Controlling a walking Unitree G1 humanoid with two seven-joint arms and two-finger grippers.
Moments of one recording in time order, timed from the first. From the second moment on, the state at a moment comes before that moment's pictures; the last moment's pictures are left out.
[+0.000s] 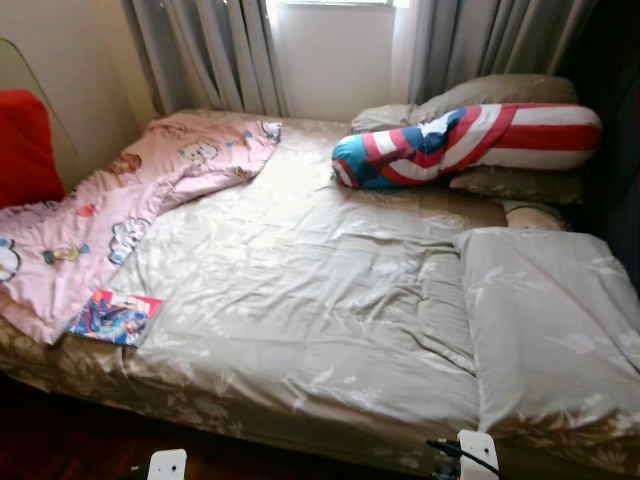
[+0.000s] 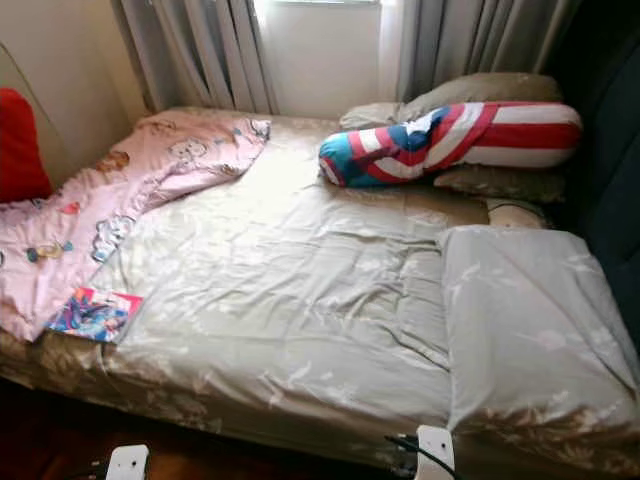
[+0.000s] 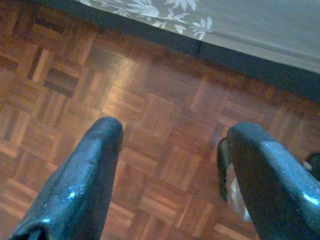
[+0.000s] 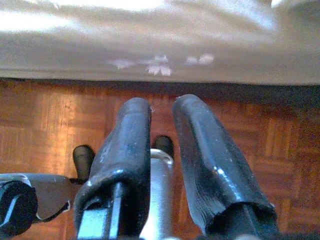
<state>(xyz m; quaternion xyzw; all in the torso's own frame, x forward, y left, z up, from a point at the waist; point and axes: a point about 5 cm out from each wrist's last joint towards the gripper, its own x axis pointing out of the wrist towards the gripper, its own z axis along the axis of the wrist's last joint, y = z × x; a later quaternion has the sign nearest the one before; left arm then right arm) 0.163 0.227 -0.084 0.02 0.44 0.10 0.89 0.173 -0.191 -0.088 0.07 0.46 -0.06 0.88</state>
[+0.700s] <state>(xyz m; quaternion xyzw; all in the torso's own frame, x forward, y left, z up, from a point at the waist) 0.174 0.215 -0.082 0.01 0.43 0.09 0.90 0.169 -0.206 -0.088 0.06 0.46 -0.08 0.88</state>
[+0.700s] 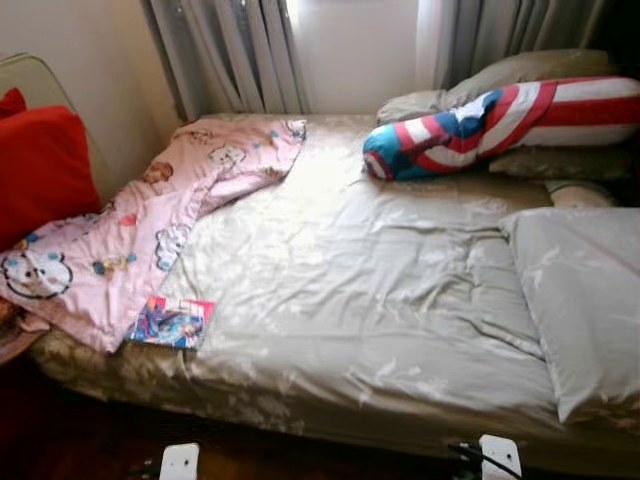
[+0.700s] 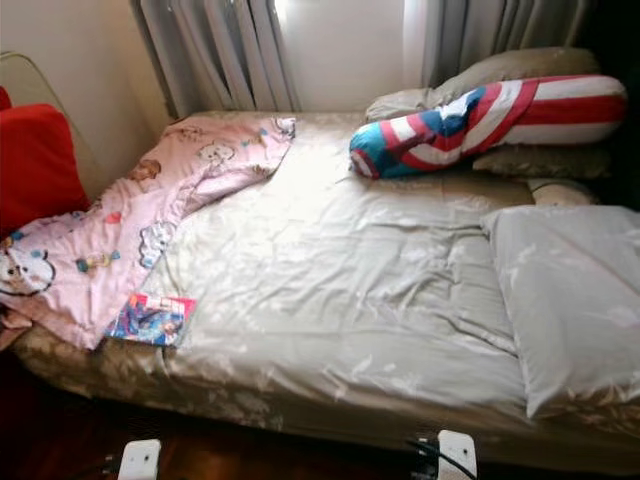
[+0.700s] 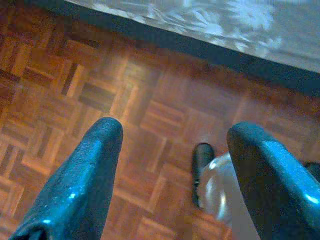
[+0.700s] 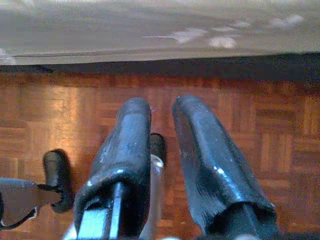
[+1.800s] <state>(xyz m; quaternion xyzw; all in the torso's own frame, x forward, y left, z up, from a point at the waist) 0.171 0.213 -0.084 0.00 0.43 0.11 0.90 0.173 -0.209 -0.085 0.03 0.47 -0.05 0.88</state>
